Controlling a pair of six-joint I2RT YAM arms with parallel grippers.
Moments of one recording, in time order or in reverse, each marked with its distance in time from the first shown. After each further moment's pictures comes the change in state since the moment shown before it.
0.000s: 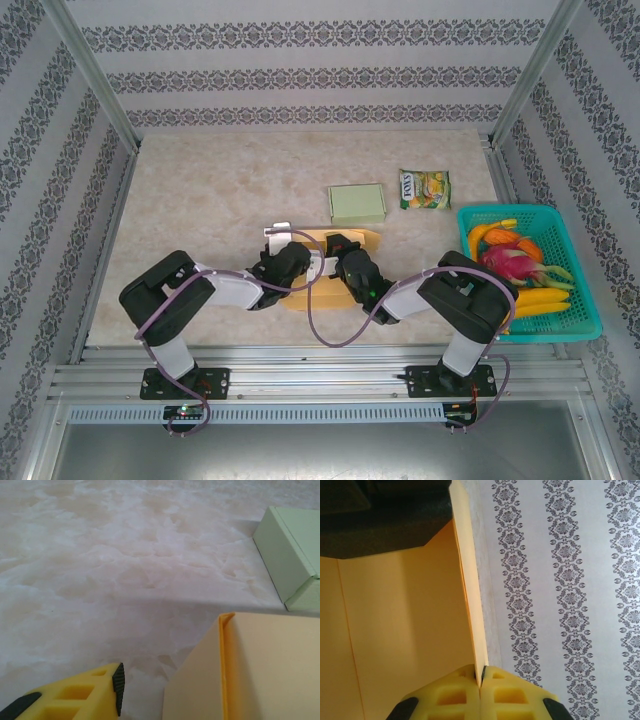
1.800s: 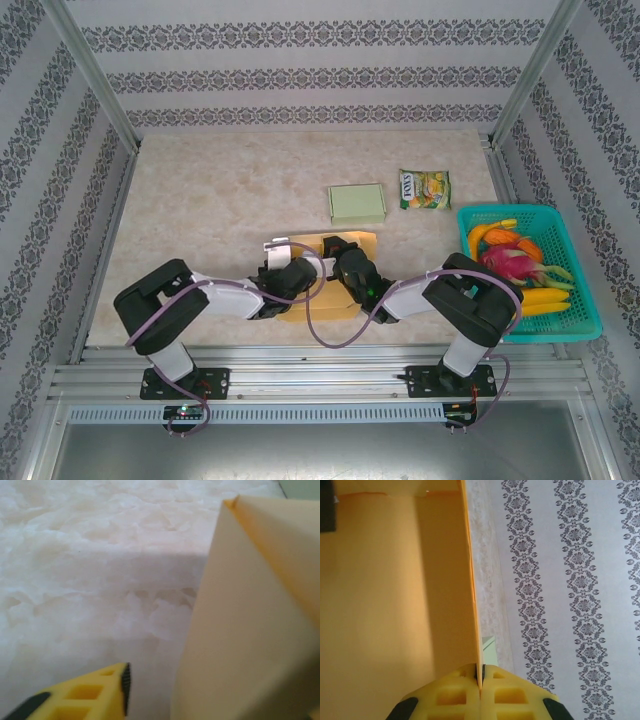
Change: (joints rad) left arm -0.098 -0.067 -0.042 -0.230 -0.066 -0.154; right arm 0.010 -0.031 0.021 -0.097 -0.026 0.052
